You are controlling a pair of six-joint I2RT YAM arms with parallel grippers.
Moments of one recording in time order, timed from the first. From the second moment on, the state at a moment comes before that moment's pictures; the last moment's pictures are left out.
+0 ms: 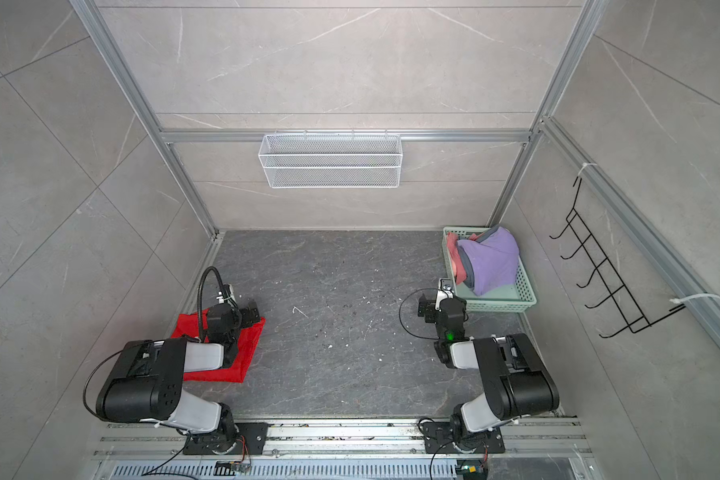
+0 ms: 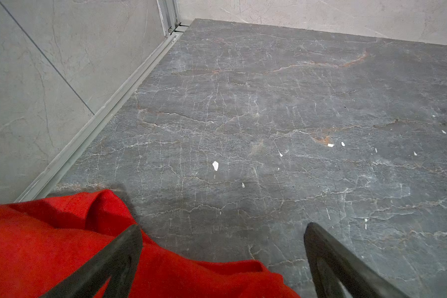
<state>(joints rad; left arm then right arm) 0.03 1.51 0.33 0.73 -0.18 -0.07 0.12 1.52 0.34 0.81 0.19 0.03</state>
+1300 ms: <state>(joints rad) 0.03 1.51 0.33 0.73 -0.18 -0.07 0.12 1.52 0.34 0.80 0.19 0.03</state>
